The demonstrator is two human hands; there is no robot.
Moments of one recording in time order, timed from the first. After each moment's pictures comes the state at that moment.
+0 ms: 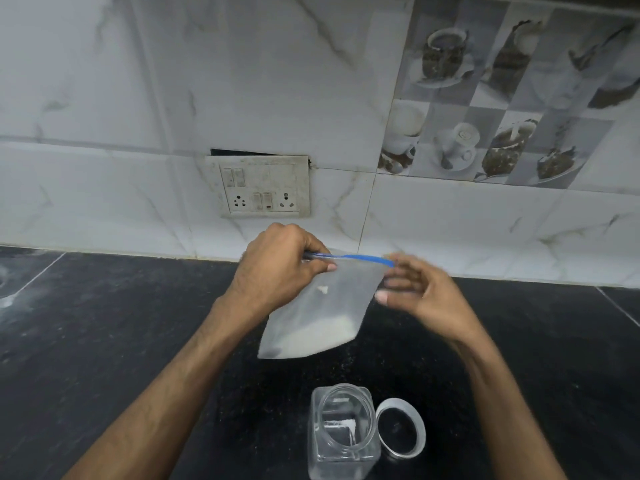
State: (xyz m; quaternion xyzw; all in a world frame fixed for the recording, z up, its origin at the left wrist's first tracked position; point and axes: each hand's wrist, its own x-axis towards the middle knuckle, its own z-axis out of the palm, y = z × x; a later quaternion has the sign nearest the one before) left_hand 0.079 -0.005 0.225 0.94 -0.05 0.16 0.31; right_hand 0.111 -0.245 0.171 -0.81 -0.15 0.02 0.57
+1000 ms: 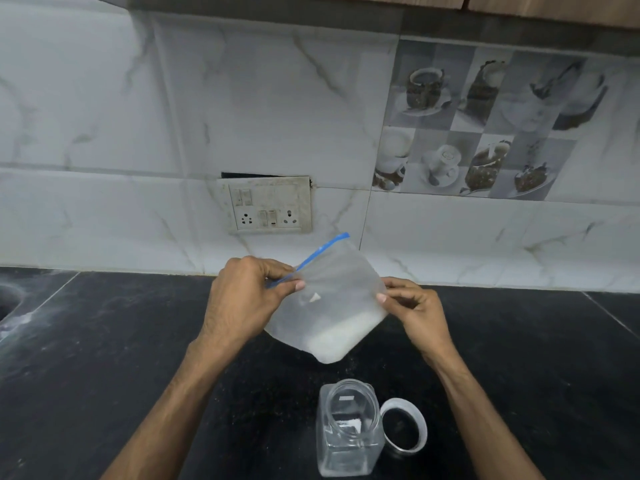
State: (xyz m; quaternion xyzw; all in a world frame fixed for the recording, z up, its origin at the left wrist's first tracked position) left_hand 0.024 0.026 0.212 0.90 0.01 0.21 0.39; right_hand 0.099 -0.233 0.133 -0.75 -0.12 -0.08 0.65
